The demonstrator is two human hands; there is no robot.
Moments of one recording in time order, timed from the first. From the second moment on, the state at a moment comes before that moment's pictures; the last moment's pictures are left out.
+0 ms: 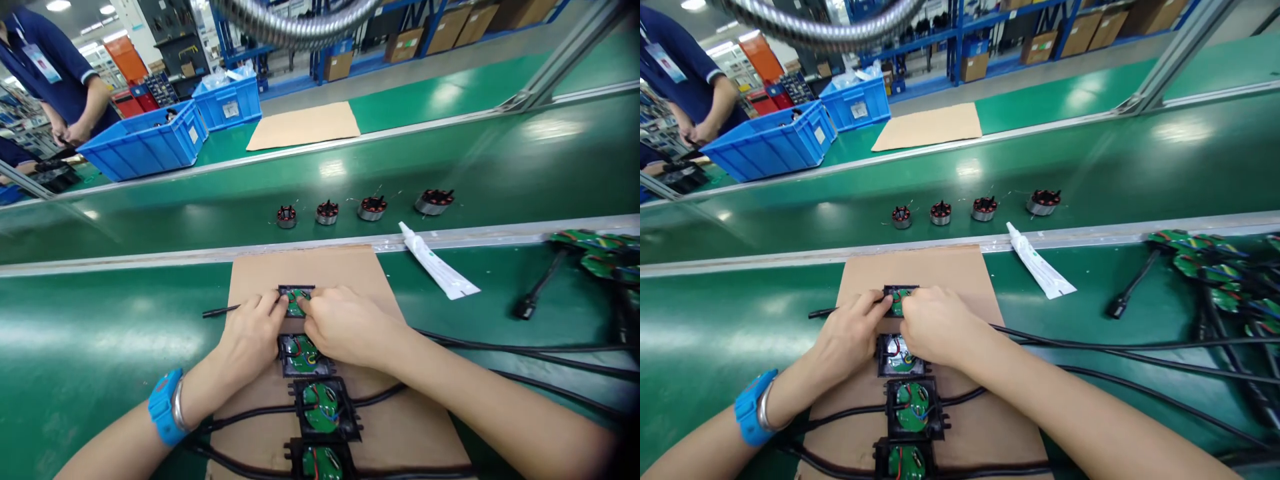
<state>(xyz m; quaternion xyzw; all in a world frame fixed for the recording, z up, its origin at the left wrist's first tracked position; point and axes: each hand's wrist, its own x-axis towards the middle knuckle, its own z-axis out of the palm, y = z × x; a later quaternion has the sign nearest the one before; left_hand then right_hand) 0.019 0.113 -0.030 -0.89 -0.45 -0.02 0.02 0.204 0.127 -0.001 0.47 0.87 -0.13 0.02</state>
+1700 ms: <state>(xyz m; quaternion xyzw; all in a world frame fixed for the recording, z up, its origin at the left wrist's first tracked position) 0.030 0.125 -0.035 -0.92 -0.38 -0.08 -0.10 0.224 0.143 -0.016 0.53 0.84 -0.15 0.04</state>
